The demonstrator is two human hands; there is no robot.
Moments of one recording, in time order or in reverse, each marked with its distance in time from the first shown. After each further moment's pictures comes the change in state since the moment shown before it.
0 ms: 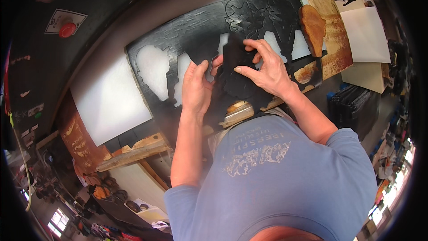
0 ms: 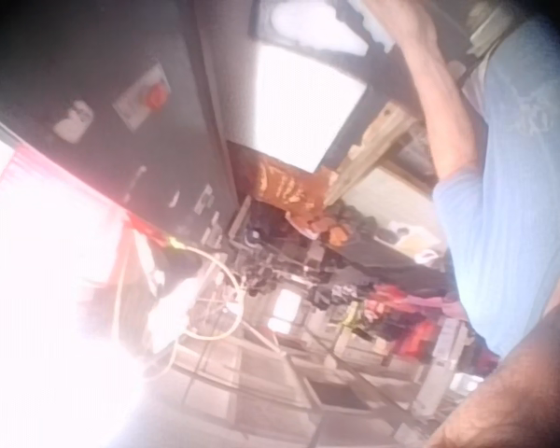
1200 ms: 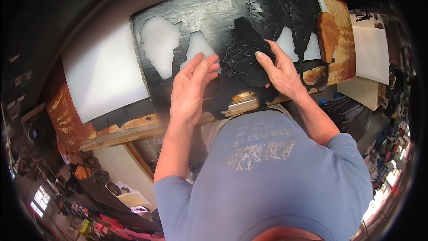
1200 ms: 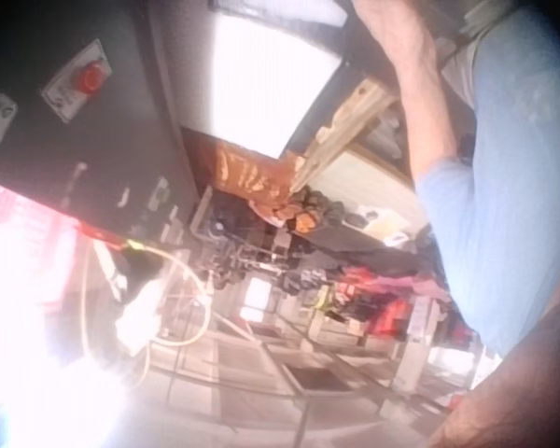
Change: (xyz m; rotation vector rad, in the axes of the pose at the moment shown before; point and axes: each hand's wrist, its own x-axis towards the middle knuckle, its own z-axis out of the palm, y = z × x) left_hand -0.050 0.023 -0.013 0.192 0.177 -0.060; right_hand -0.010 -0.008 0.003 0.403 -0.227 0.417
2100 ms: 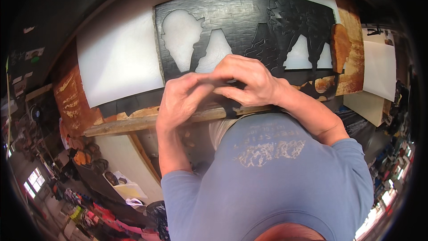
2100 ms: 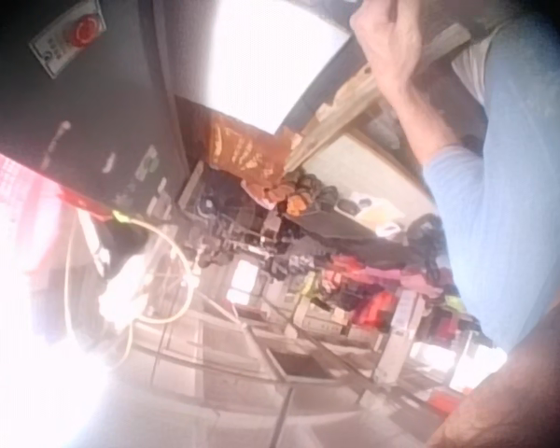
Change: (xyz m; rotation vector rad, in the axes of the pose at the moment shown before) left_hand -0.029 0.026 -0.070 0.715 -0.227 0.411; right_hand 0.026 -0.040 0.085 -0.044 -0.414 -1.078
